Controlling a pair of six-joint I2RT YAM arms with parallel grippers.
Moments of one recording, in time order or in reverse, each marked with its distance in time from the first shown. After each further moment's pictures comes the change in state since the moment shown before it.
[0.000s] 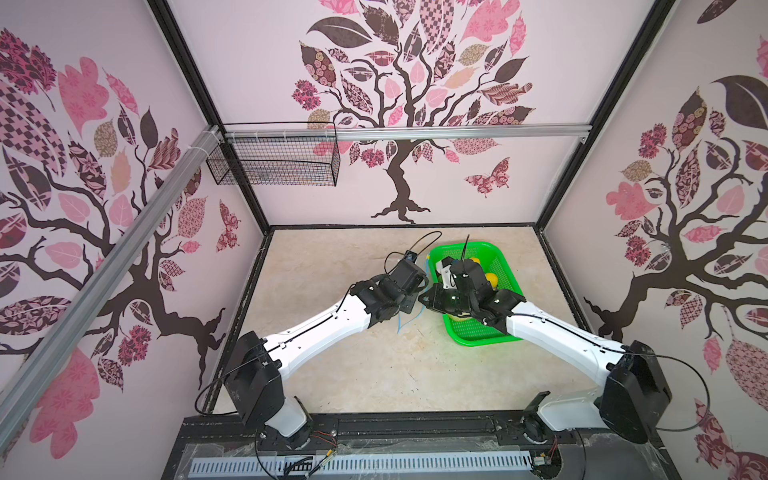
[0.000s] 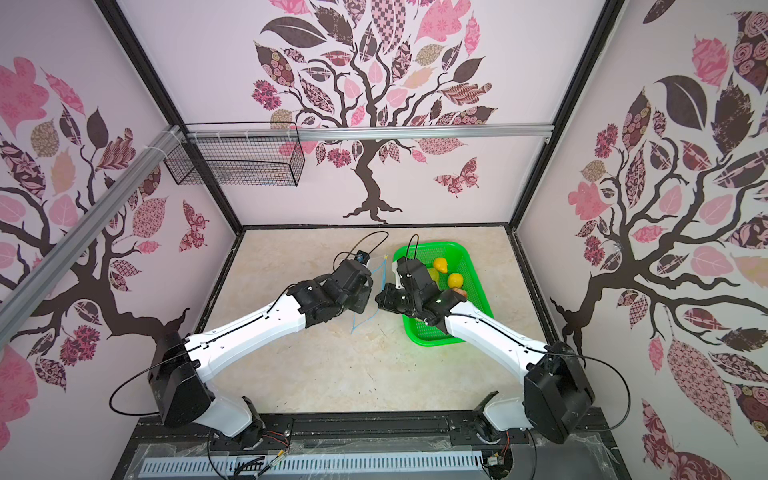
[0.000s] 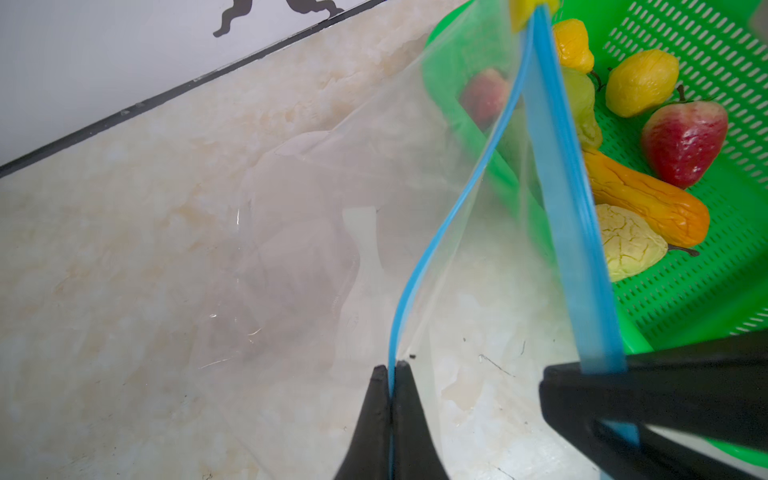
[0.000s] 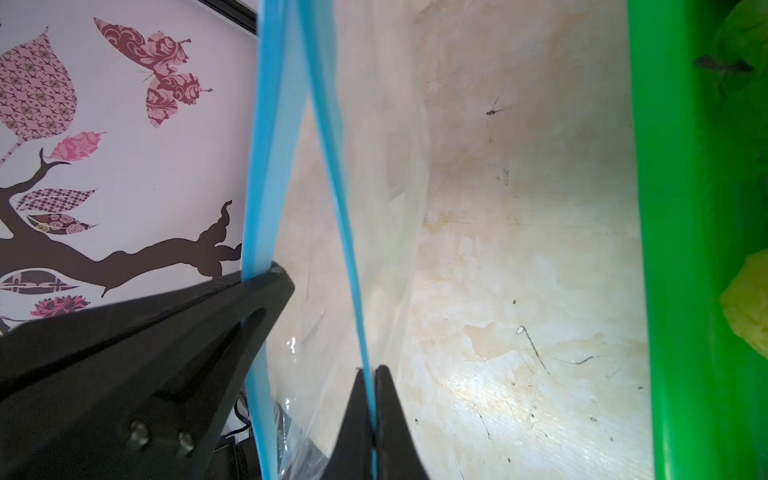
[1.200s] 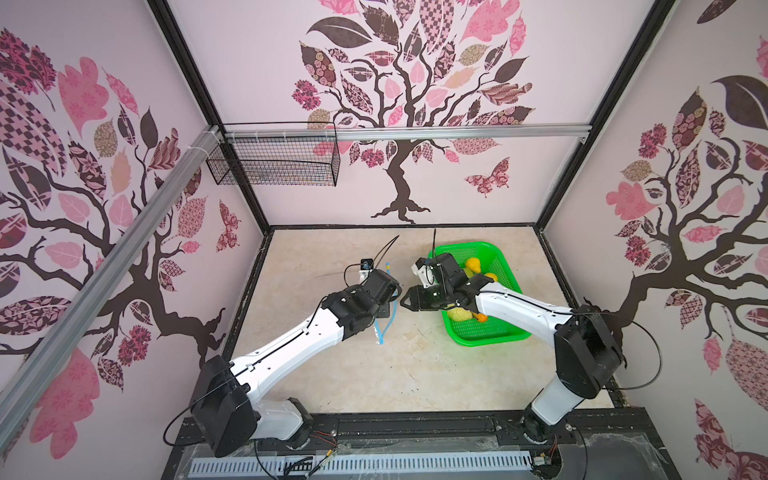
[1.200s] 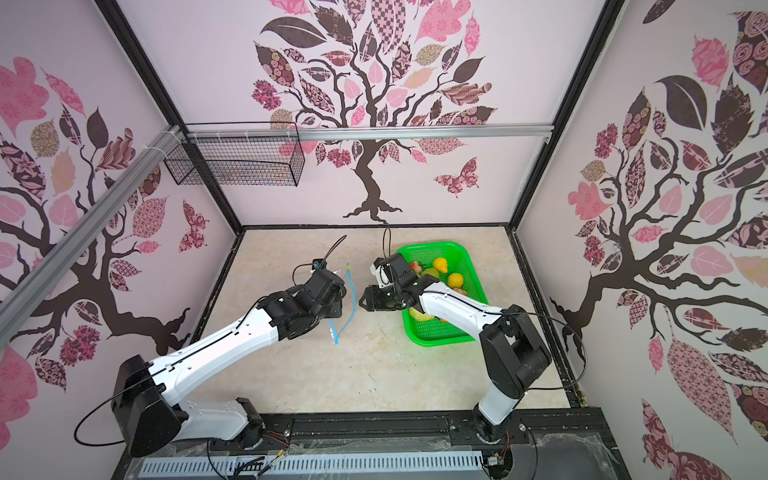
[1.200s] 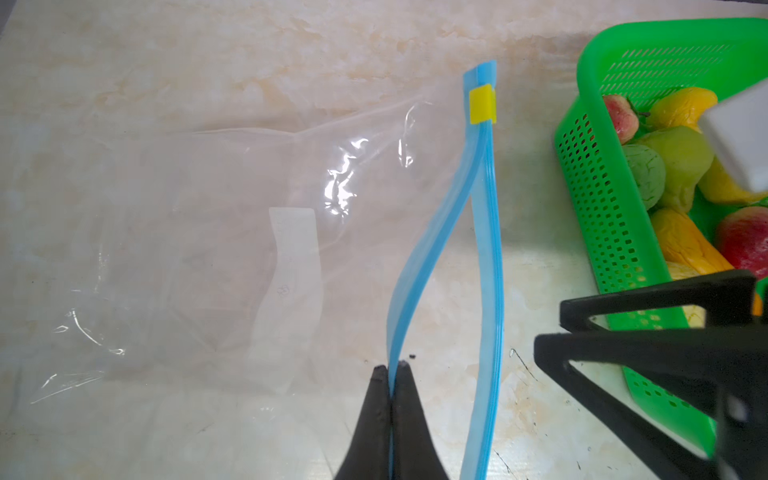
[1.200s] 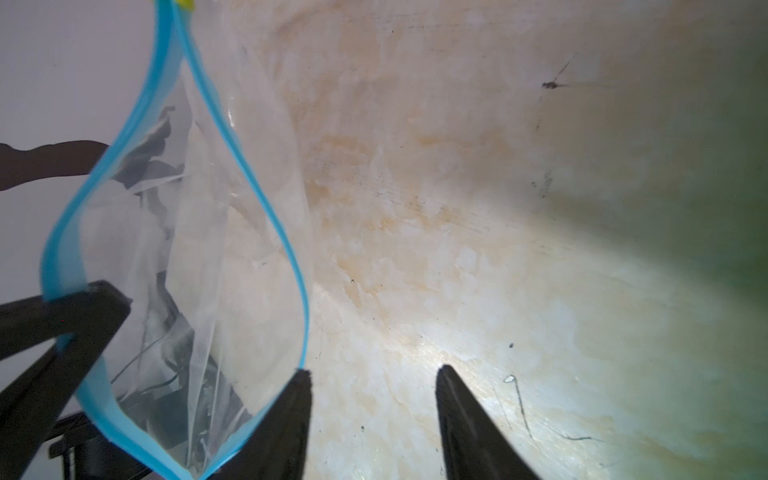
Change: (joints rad) left arm 0.061 -0.180 -0.206 -0.048 -0.065 -0.361; right arm -0.016 0.266 0.167 -0.105 -0.100 -0.300
